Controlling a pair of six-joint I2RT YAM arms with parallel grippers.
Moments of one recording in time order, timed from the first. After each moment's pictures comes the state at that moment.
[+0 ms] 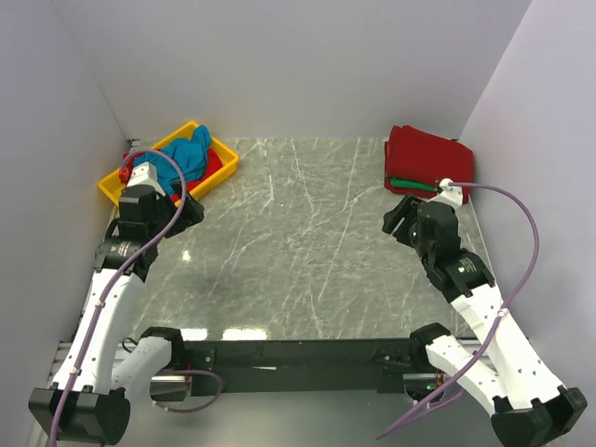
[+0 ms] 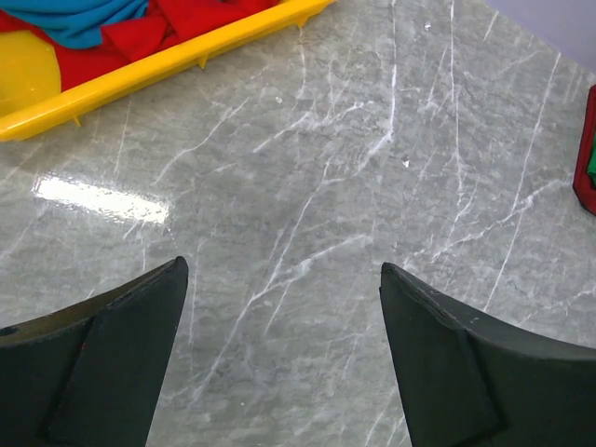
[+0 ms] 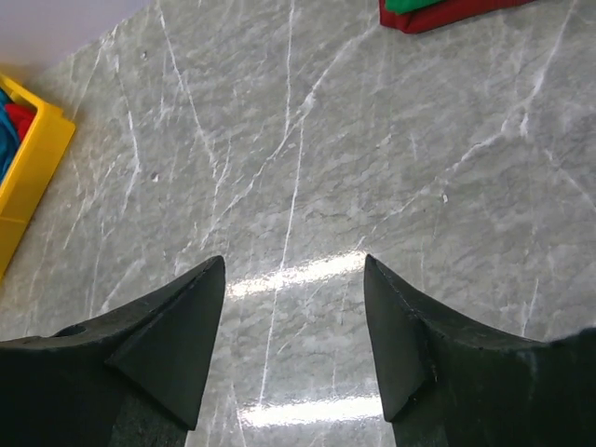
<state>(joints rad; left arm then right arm) -0.09 0.89 0.93 -0.57 -0.03 -0.52 0.36 0.78 0.84 -0.54 0.31 0.62</state>
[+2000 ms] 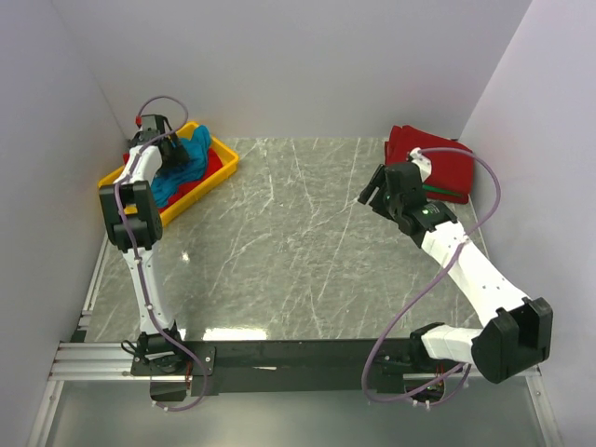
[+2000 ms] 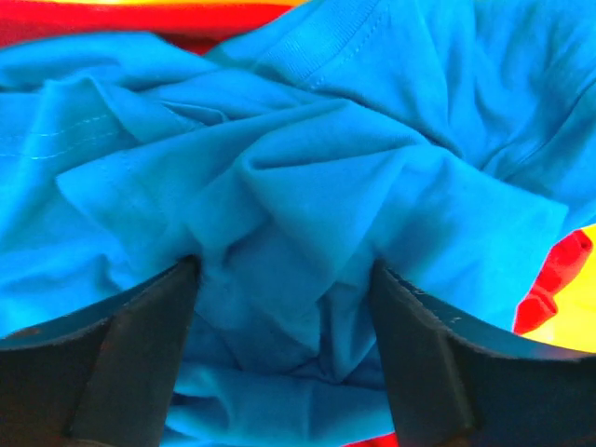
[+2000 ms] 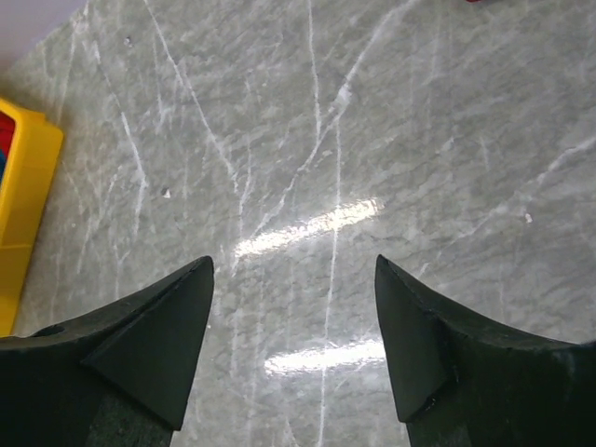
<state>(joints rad) 0.14 2.33 2.00 -0.50 -0.09 -0.40 0.36 1.22 1.05 -0.48 0.27 0.73</state>
